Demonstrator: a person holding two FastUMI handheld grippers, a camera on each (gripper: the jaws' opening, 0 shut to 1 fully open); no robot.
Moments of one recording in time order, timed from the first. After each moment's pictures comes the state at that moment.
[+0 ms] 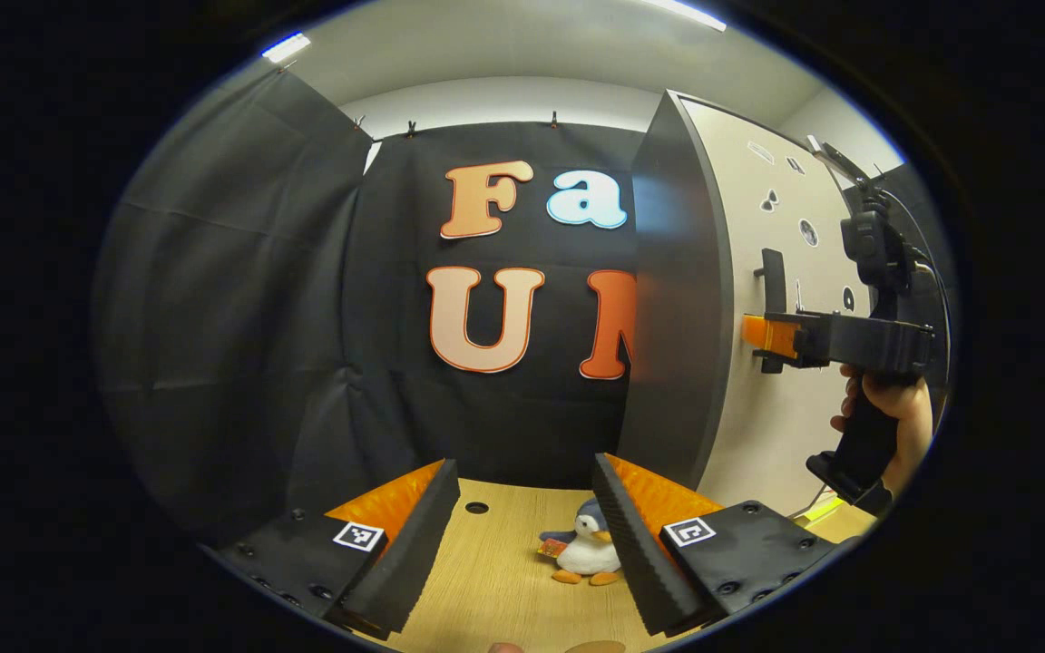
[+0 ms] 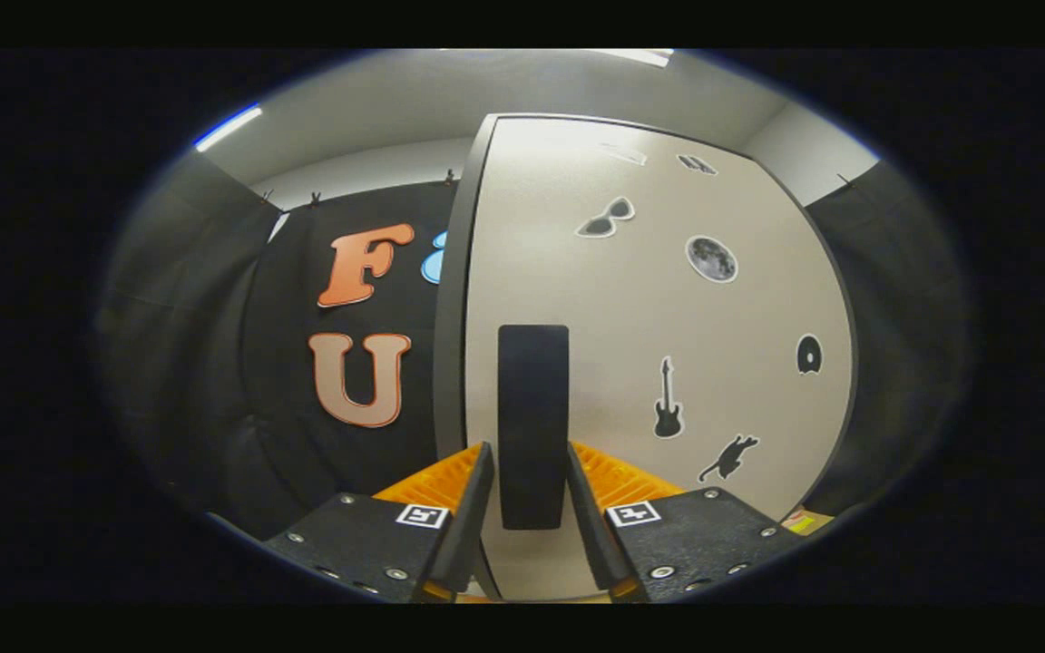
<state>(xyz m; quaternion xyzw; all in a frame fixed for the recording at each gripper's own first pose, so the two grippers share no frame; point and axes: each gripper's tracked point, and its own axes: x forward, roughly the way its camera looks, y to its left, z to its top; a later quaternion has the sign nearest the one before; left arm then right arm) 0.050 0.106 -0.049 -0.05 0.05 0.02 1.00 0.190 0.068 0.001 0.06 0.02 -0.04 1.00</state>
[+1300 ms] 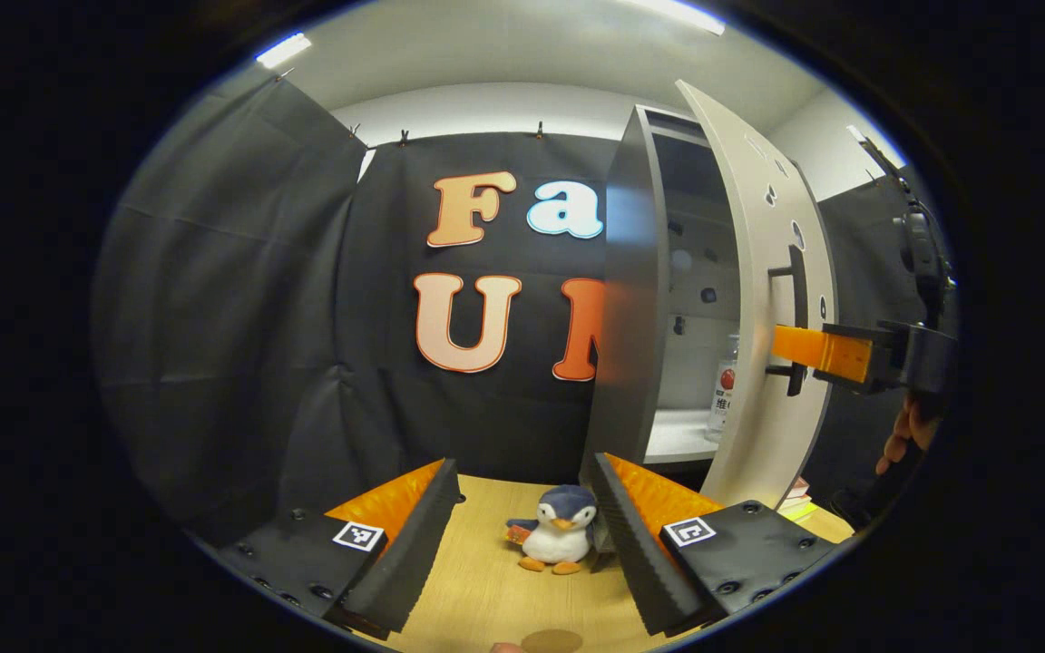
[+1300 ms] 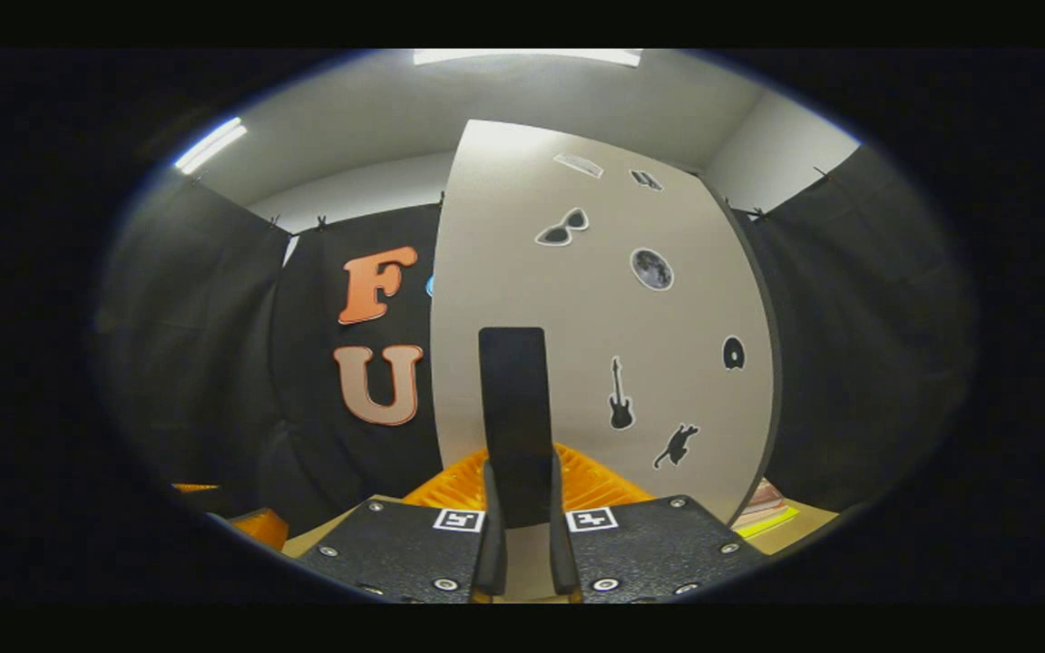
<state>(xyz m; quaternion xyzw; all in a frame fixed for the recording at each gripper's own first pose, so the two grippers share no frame) -0.002 0.043 -0.026 -0.06 0.05 0.02 1.00 0.132 0.049 0.015 0.09 0.01 0.00 1.00</state>
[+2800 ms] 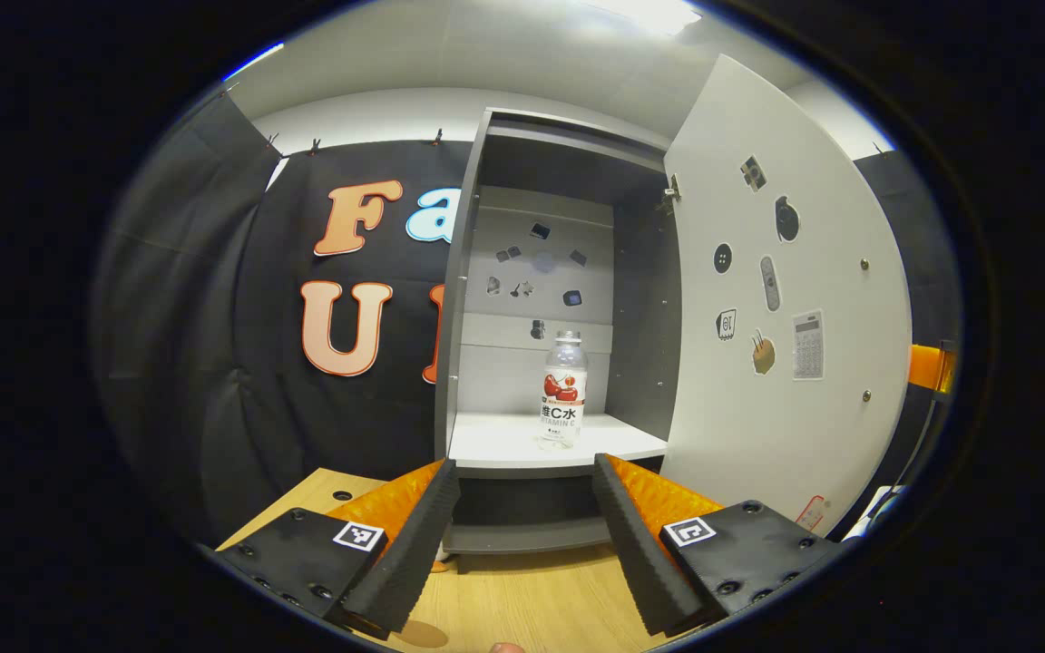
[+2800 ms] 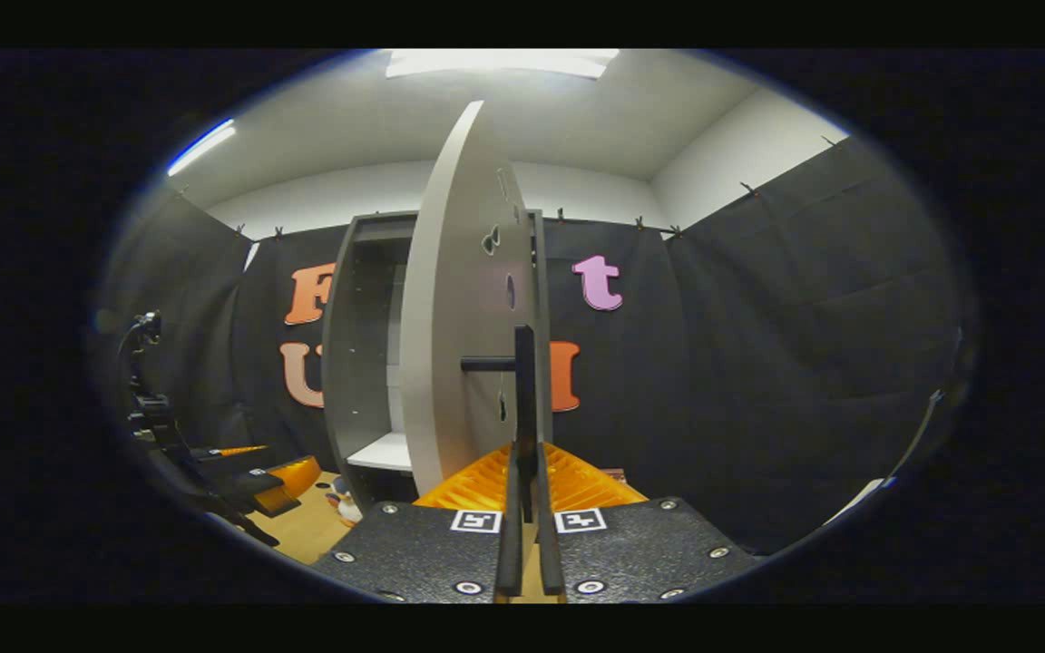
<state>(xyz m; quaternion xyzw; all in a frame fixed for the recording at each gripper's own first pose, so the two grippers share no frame) -0.021 -0.164 0.001 -0.07 0.02 -0.11 0.99 0.077 -0.058 0.009 0.07 0.01 -0.08 0.99</state>
